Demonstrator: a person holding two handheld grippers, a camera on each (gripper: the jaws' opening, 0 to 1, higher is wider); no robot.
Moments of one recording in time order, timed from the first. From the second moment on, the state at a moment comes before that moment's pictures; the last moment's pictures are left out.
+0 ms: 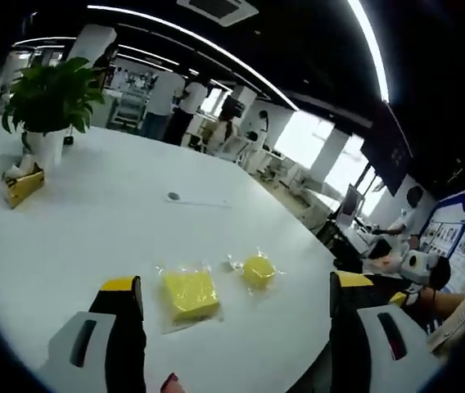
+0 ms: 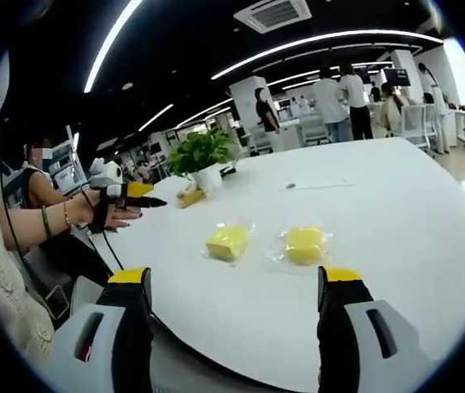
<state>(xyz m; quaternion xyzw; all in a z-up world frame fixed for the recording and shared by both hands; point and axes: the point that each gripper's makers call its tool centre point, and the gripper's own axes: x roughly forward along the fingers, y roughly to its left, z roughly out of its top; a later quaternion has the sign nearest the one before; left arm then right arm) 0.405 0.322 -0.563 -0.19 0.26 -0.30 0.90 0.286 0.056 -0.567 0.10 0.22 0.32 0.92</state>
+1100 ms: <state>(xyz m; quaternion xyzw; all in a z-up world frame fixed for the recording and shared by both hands) 0.517 0.303 -0.698 -0.32 0.34 -0.32 0.83 0.315 0.029 -0.593 0.09 0.30 0.27 0.91</state>
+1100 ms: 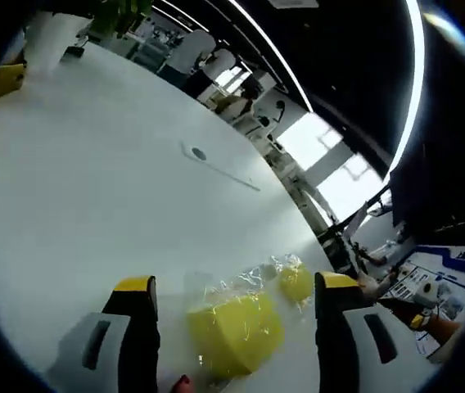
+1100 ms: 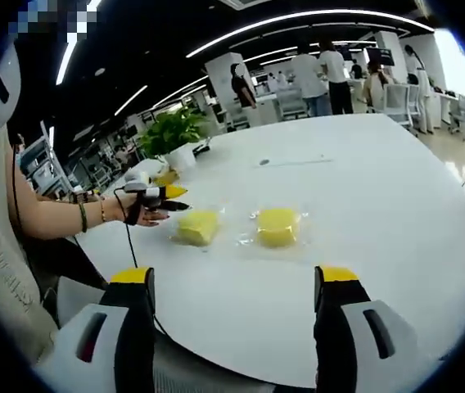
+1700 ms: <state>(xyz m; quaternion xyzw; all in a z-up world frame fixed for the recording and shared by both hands) 0.518 0.299 -0.727 -0.49 0.33 -0.31 0.75 0.329 0.022 -0.583 0.16 0.28 0.25 0.91</state>
